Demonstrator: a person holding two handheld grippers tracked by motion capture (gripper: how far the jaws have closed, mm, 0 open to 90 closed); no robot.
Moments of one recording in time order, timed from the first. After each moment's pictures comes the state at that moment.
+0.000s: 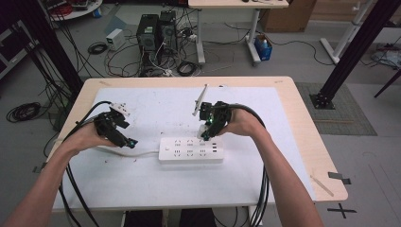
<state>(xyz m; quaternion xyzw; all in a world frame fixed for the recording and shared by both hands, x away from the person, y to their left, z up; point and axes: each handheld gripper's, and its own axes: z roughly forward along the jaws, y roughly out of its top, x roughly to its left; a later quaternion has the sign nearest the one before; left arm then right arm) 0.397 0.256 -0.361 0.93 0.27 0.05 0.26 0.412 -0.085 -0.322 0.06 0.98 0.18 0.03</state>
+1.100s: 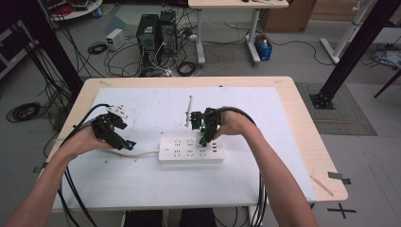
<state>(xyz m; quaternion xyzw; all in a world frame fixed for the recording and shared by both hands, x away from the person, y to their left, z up) 0.388 0.258 -0.362 0.92 0.27 0.07 0.26 0.421 -0.061 -0.353 -0.01 0.99 0.11 0.01</state>
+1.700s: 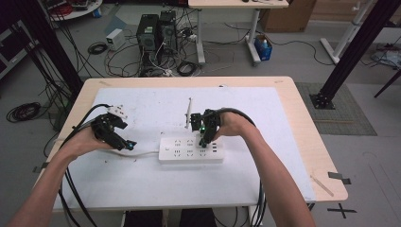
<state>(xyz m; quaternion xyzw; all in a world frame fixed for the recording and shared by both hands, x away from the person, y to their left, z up) 0.382 0.258 -0.359 0.92 0.27 0.08 0.27 0.423 -0.060 -0.361 -0.02 0.99 0.10 0.01</state>
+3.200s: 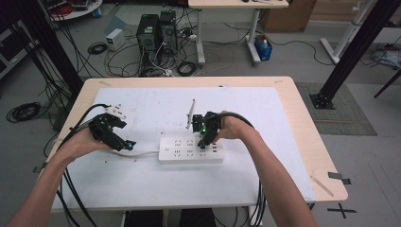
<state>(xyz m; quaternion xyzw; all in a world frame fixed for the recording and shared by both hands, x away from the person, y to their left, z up) 0.372 0.256 -0.348 0.92 0.27 0.10 0.28 0.422 -0.066 -0.372 0.00 0.99 0.14 0.01</state>
